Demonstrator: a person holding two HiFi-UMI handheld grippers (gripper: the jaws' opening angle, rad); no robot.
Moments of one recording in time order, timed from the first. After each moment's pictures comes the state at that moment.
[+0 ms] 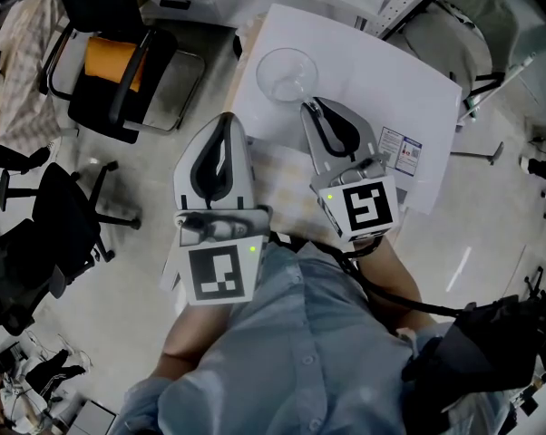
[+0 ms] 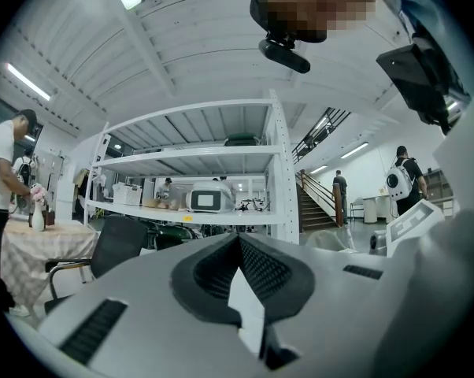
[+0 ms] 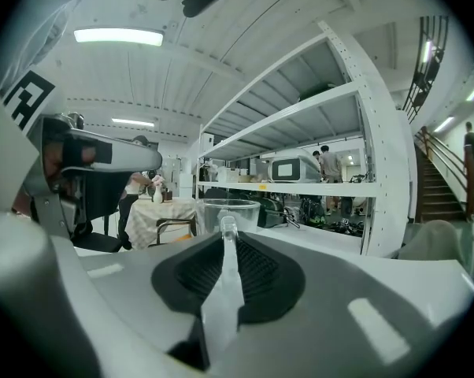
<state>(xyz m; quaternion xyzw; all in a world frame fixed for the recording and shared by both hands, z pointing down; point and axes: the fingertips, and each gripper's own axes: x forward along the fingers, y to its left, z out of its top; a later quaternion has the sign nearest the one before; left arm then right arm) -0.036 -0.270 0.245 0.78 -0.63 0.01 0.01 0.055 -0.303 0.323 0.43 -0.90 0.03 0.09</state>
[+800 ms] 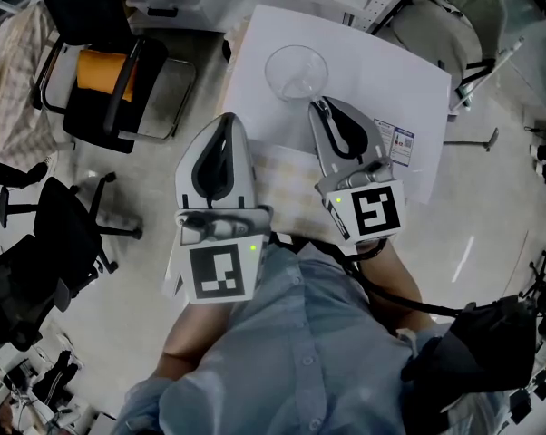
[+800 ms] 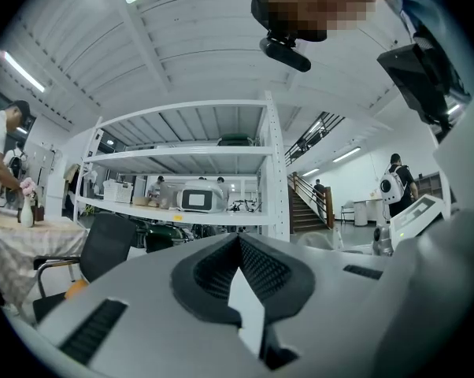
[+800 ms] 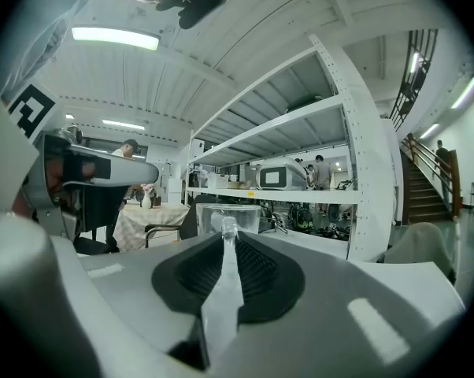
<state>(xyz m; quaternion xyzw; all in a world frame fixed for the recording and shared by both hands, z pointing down) -0.021 -0.270 0.246 0.80 -0.60 0.00 0.02 0.082 -0.297 0.309 0.46 -0.88 0.01 0.07</state>
